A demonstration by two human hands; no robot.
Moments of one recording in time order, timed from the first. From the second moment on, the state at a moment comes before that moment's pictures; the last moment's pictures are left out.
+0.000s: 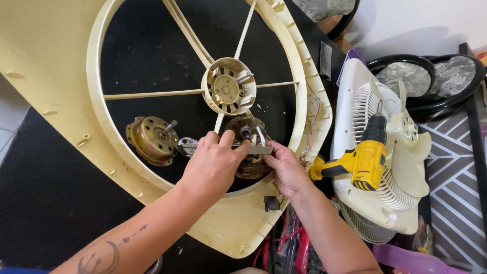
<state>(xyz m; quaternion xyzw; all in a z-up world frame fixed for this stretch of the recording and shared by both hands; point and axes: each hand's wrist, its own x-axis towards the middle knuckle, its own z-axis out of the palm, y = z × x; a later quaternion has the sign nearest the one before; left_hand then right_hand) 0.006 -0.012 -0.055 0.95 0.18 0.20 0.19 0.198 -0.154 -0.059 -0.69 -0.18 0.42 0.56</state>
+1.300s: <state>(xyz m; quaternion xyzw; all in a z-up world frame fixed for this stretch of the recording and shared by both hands) 0.001 -0.033 -0.053 0.90 0.20 0.39 0.04 0.206 -0.153 -0.066 -0.70 -0.18 0.42 0.54</state>
